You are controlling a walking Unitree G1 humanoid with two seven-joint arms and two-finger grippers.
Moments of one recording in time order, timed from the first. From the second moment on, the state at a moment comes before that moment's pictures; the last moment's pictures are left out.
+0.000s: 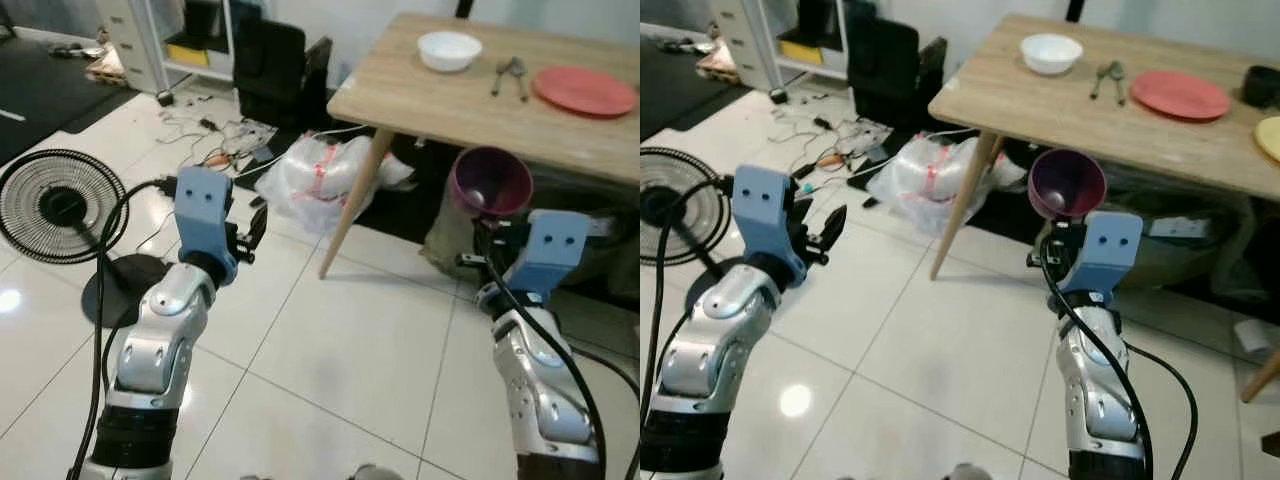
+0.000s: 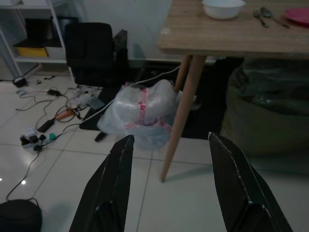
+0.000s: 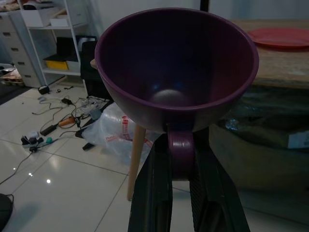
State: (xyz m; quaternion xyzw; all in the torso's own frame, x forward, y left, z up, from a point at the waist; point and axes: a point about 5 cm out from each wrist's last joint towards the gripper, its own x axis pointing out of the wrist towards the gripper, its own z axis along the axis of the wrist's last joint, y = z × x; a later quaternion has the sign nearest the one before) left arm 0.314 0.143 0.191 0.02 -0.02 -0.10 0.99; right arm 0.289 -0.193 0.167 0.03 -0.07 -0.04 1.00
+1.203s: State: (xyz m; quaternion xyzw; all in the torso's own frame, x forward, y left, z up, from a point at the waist) left arm 0.317 0.147 0.203 0.05 -0.04 -0.11 0.99; right arm 0.285 -0.184 0.183 0.04 -0.10 -0.03 0.99
